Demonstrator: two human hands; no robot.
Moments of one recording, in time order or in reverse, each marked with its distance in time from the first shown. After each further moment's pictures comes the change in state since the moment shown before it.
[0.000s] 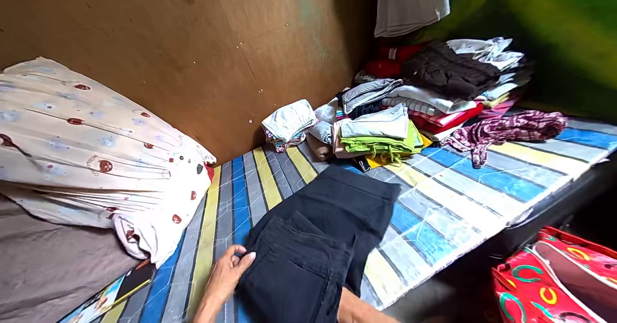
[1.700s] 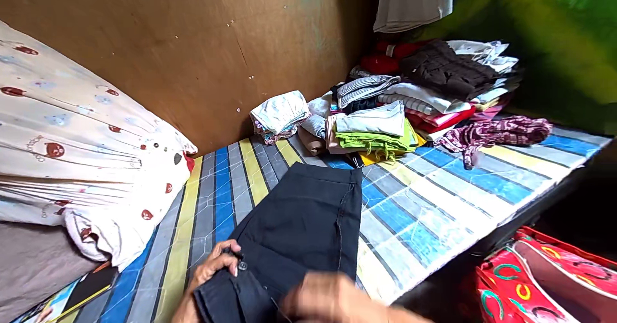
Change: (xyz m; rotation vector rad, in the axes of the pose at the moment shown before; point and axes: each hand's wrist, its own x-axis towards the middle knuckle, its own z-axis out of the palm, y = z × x) left_hand 0.000 -0.016 0.014 -0.478 0.005 0.714; right_hand -0.020 -0.002 -0.024 -0.195 0.396 -0.826
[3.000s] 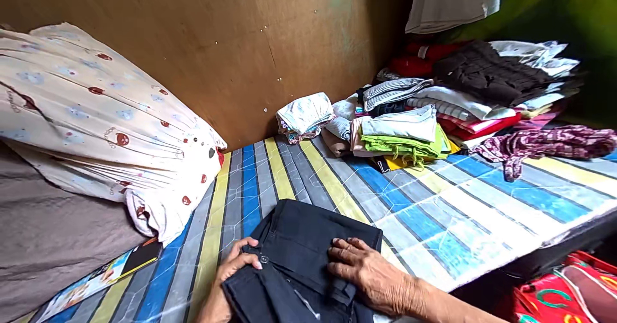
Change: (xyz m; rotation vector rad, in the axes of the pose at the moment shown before) left_hand -0.027 0.017 0.004 0.017 0.155 -0.040; right_hand -0.023 0.087 -0.011 -0.413 -0.231 -0.059
